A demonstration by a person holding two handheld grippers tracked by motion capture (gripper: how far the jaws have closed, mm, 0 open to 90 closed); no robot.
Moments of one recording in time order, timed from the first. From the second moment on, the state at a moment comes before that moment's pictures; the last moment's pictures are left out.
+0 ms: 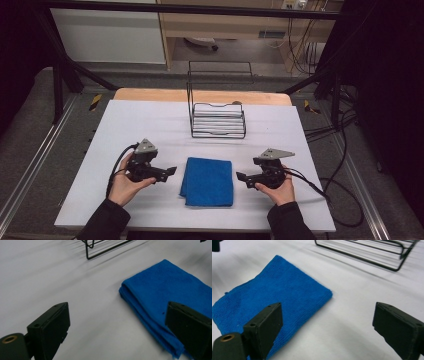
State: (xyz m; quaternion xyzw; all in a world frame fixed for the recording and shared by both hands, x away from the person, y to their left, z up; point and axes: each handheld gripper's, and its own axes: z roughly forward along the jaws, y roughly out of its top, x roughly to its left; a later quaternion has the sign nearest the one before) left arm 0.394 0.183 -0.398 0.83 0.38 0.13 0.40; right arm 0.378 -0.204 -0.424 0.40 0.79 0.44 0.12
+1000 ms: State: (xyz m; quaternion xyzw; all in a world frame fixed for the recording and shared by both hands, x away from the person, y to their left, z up) left arm 0.434 0.129 -0.437 0.84 0.40 0.08 0.35; right arm 0.378 -0.210 -0.428 0.40 0.80 0.44 0.11
